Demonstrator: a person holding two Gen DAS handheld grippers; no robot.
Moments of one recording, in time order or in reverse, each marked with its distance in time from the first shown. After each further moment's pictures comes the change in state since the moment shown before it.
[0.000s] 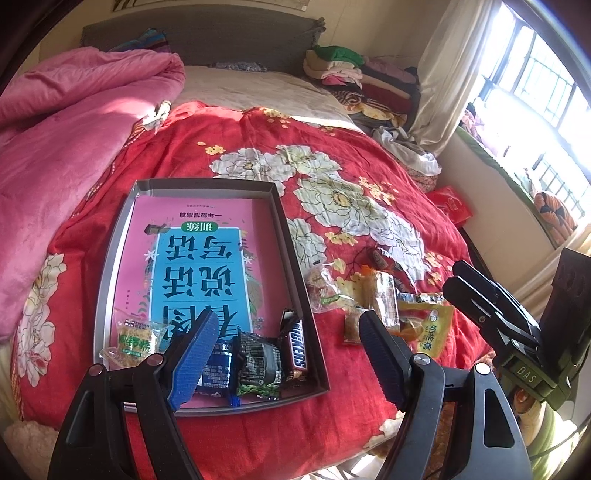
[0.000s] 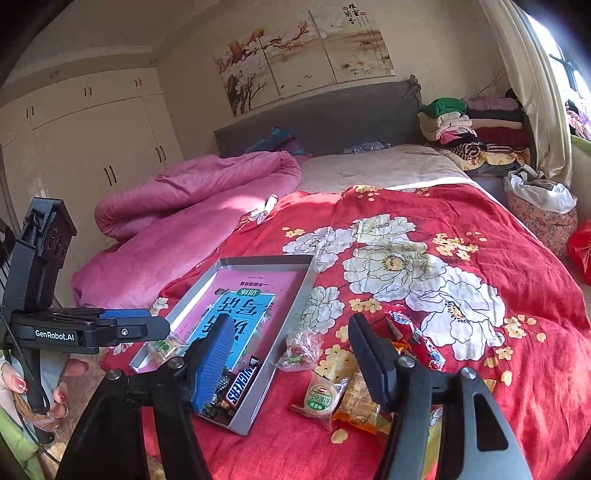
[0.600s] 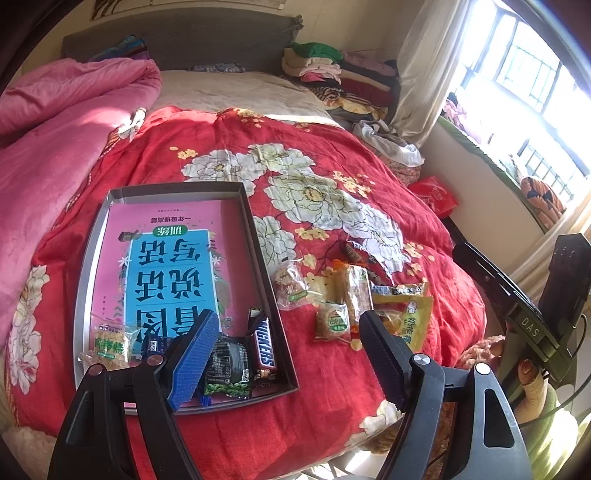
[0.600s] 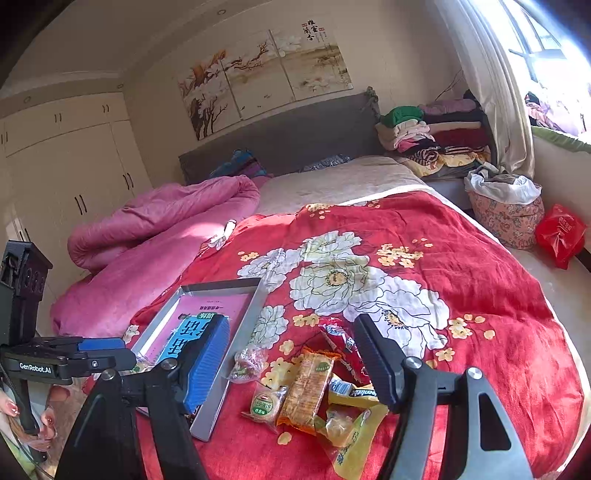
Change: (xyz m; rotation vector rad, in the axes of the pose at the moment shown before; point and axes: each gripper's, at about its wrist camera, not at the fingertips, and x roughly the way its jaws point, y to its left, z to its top) left arm 0.001 -0.028 -0.002 0.057 0.005 -0.043; right arm -0.035 -0.047 0.004 0.095 -0.074 -0.114
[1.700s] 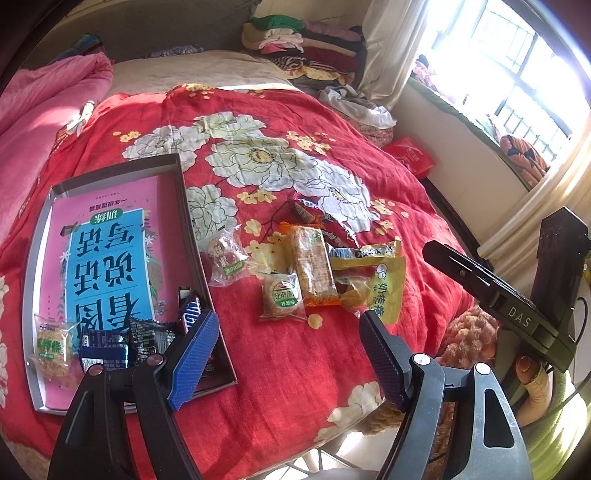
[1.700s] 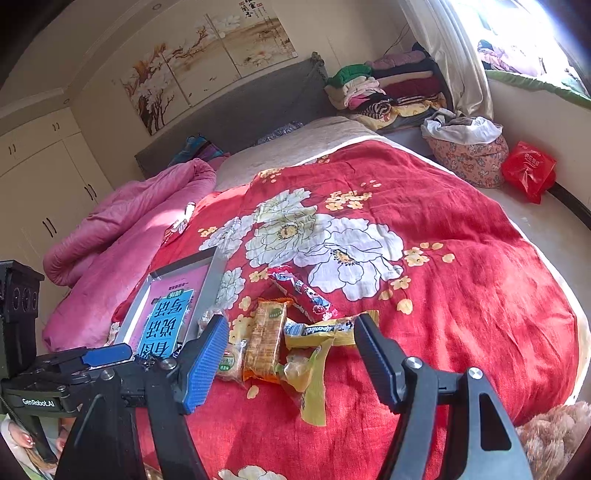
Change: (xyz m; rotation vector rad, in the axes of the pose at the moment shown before) left arm 0.044 -0.050 -0.016 0.106 0.116 -0.072; right arm -0.009 -0.040 -0.036 0.179 0.140 -0.101
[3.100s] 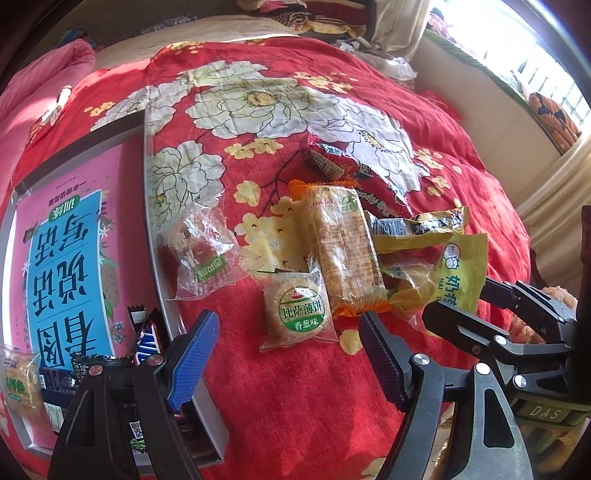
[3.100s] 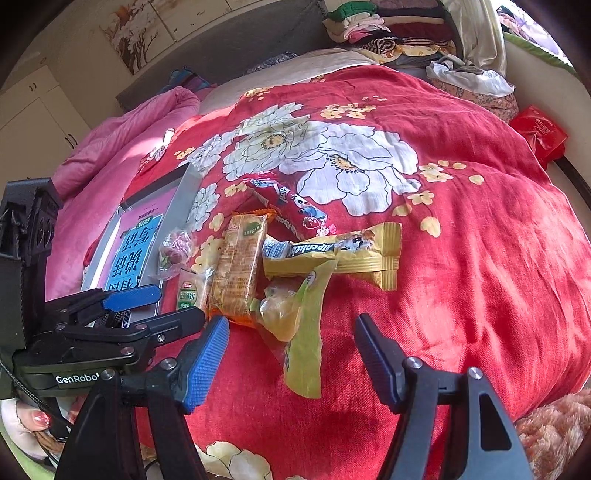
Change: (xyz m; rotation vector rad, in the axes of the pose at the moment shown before) left arm 0.101 -0.005 0.012 0.057 0.160 0.112; right arm 0.069 -0.003 -0.031 -0.027 0.285 -0.037
